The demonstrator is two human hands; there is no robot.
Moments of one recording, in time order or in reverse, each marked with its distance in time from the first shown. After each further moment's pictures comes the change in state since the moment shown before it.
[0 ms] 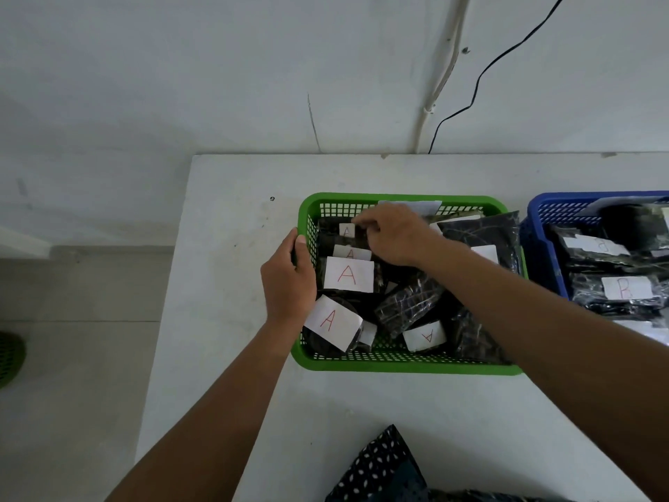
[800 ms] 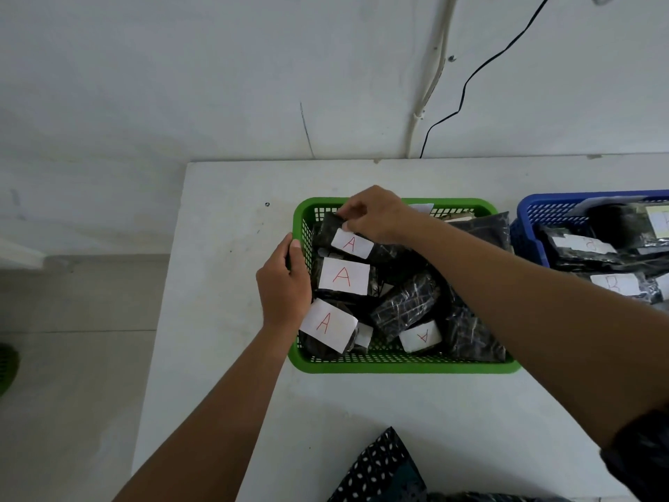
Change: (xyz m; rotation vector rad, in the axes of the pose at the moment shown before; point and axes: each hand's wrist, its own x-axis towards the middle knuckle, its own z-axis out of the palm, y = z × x) left_hand -0.001 -0.003 0.003 -0.037 0.038 -0.027; right_hand 0.032 0.000 -0.006 0.308 0.001 0.037
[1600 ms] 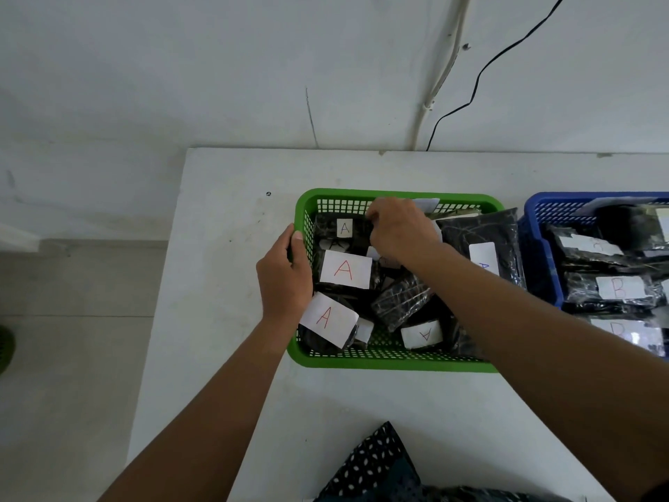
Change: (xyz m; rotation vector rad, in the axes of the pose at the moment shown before) left_hand 0.002 -0.002 0.002 -0.043 -0.017 -0.013; right_hand -0.021 0.014 0.015 -0.436 0.188 0.128
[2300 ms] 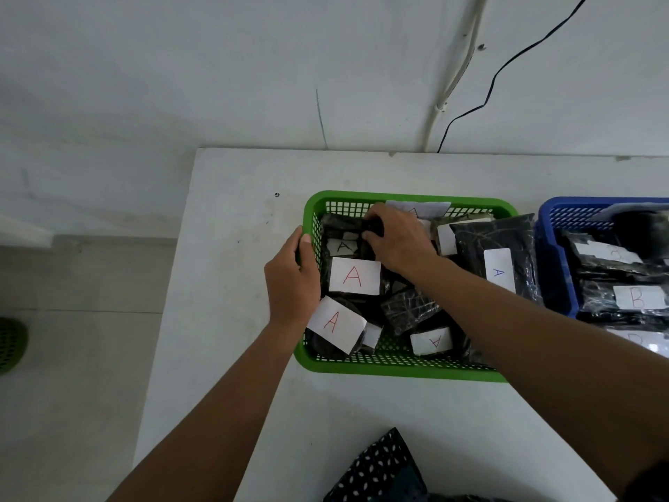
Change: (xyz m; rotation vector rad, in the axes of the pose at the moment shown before) left_hand -0.001 0.004 -0.004 0.028 -0.021 0.026; right_hand 0.006 0.005 0.026 0.177 0.050 -0.112
